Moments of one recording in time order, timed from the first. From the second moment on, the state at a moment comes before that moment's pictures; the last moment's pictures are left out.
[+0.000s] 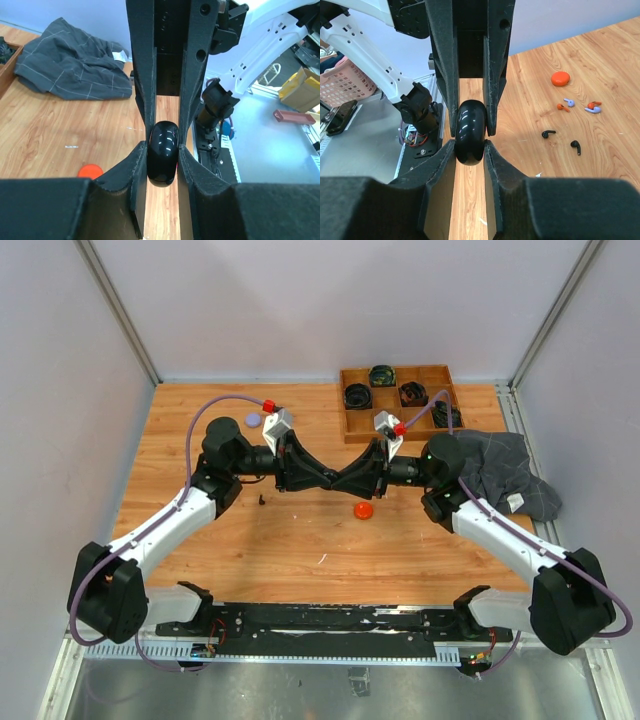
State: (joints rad) left arm -0.45 1.25 0.85 0.45 1.10 -0.35; right arm 0.52 1.23 0.76 0.57 -0.99 0.37
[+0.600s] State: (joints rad) left arm -0.48 1.17 0.77 0.48 0.91 -0.39; right arm 0.54 1.22 0.70 0.66 -0.88 0.33
